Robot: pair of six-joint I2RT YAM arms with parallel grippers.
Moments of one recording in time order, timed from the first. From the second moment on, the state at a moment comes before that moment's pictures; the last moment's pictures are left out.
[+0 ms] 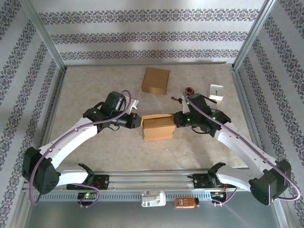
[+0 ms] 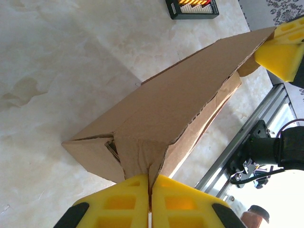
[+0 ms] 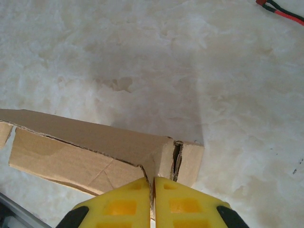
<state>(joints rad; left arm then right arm) -0.56 1.26 1.01 -0.59 0.47 -0.38 0.55 1.11 0.96 -0.71 -0.16 0.44</state>
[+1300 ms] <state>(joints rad) -0.55 1.26 0.95 -0.45 0.49 -0.64 0.59 1.10 0.89 -0.64 -0.10 0.49</state>
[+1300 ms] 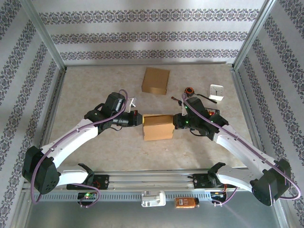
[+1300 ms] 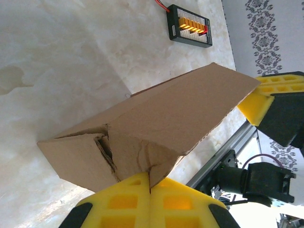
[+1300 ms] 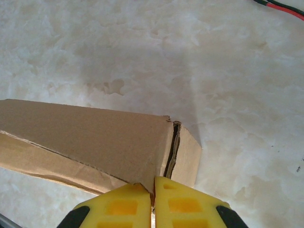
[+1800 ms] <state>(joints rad) -0.53 1.26 0.90 -0.32 0.56 -0.78 0.59 1.10 0.89 -0.64 -0.08 0.49</state>
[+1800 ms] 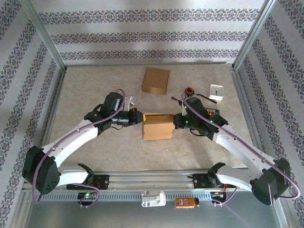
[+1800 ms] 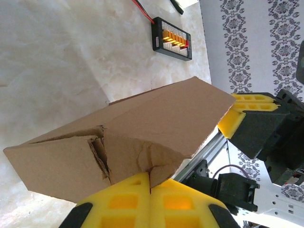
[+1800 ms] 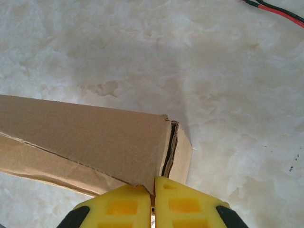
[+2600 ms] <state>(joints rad) -0.52 1.18 0.81 -0.36 0.49 -0.74 0.61 1.12 0.89 -0.63 -0.10 0.49</state>
